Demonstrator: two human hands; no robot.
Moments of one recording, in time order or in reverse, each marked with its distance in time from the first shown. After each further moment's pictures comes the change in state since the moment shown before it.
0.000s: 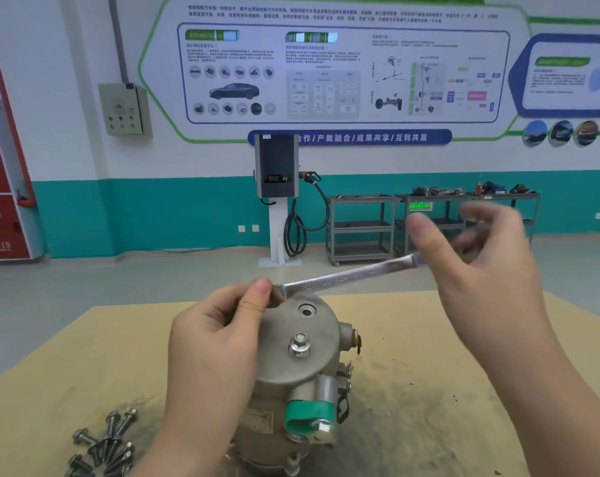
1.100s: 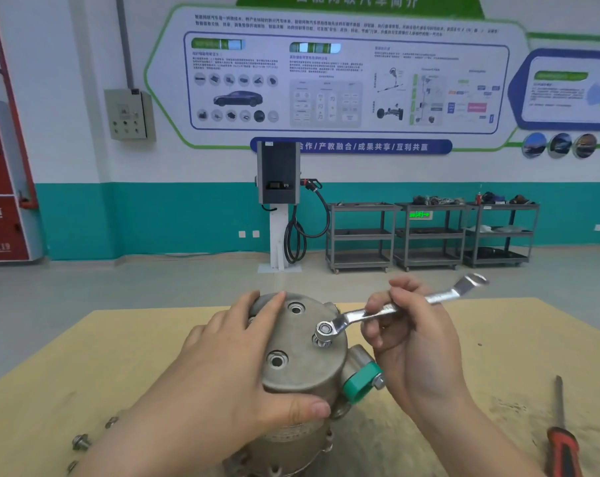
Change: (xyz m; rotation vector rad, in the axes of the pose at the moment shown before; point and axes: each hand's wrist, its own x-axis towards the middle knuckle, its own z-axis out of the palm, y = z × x) left_hand 0.014 0.007 -0.028 1.168 -0.779 0.042; right_hand -0.027 0.025 0.062 1.330 -0.161 0.379
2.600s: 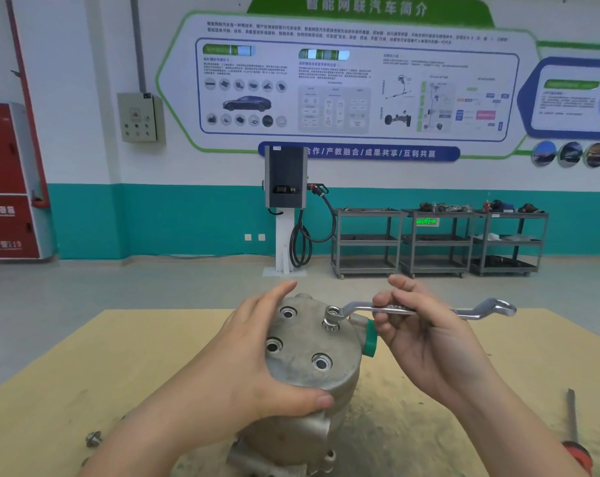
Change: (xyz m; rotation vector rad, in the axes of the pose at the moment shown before) left_hand 0.012 -0.020 0.009 -0.485 0.136 0.154; right_hand 0.018 -0.016 -0.007 0.001 -0.155 0.284
